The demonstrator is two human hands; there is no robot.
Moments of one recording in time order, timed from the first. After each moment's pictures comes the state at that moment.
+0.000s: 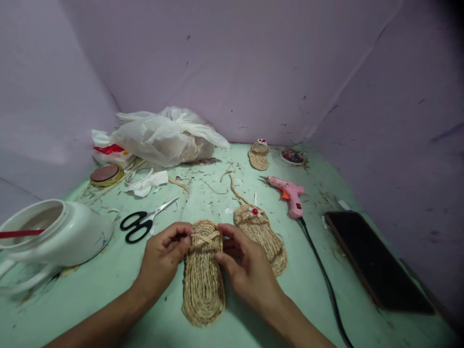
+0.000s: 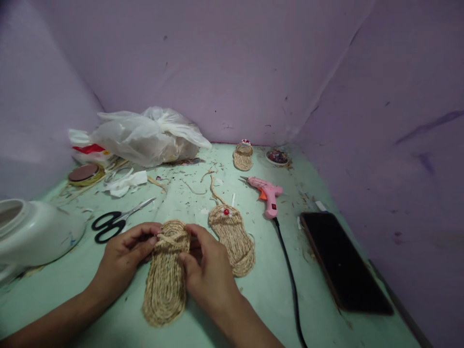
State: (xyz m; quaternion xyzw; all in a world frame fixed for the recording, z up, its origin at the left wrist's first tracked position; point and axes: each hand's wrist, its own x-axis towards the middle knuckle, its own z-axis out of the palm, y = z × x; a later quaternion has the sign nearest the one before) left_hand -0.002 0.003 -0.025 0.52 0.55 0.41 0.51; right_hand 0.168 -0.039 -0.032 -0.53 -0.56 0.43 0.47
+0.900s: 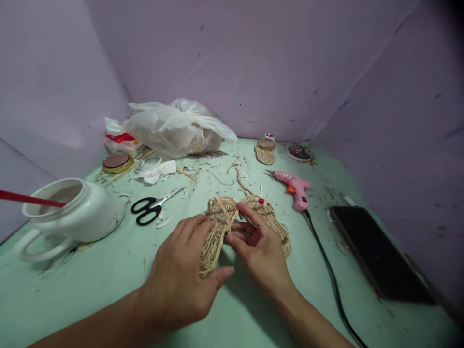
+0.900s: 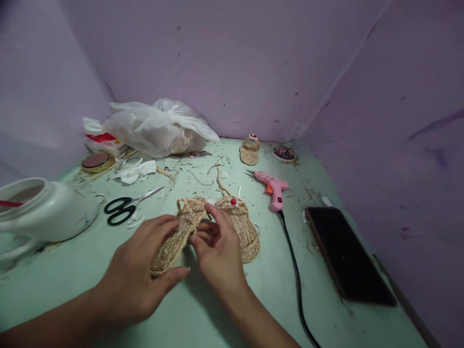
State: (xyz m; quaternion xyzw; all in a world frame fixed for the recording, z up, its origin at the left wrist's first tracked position) left_hand 0.003 -0.038 -0.011 0.85 0.43 0.29 0.08; right_hand 0.163 -0.040 -0.023 -0.52 -0.35 0.53 0.57
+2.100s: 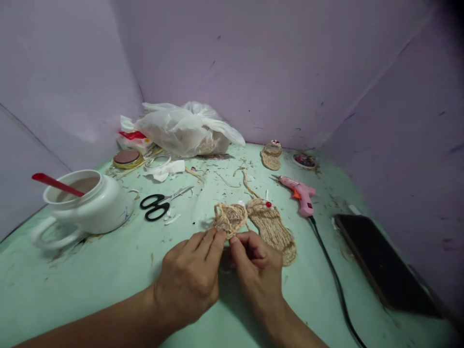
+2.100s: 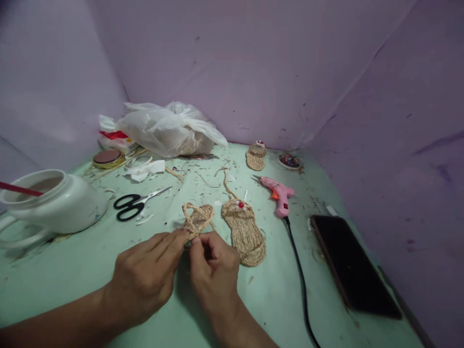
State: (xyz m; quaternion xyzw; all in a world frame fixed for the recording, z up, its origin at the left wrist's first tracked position) left_hand 0.007 -0.045 -0.020 0.87 0.35 0.31 -0.12; right_hand 0.137 -0.061 -0.035 -0.59 -0.51 0.33 0.54
